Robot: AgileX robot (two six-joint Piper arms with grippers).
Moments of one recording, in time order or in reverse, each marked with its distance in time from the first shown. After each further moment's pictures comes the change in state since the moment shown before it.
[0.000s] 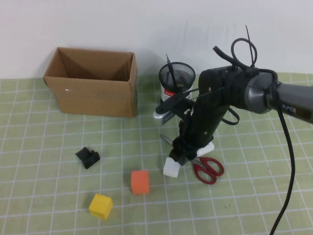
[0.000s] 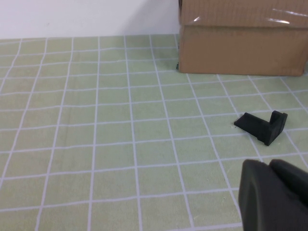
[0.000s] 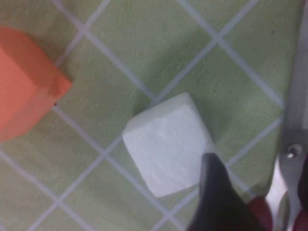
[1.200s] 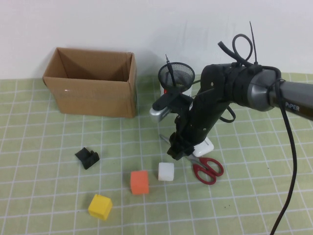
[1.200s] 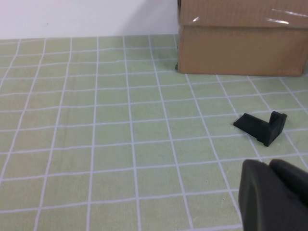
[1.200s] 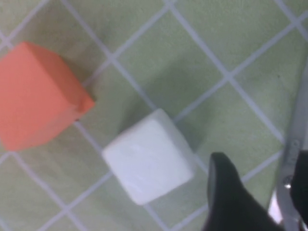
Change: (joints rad) right arm -0.028 0.001 0.000 0.103 -0.018 -0.153; left arm 0.000 0.000 0.000 0.000 0.000 0.000
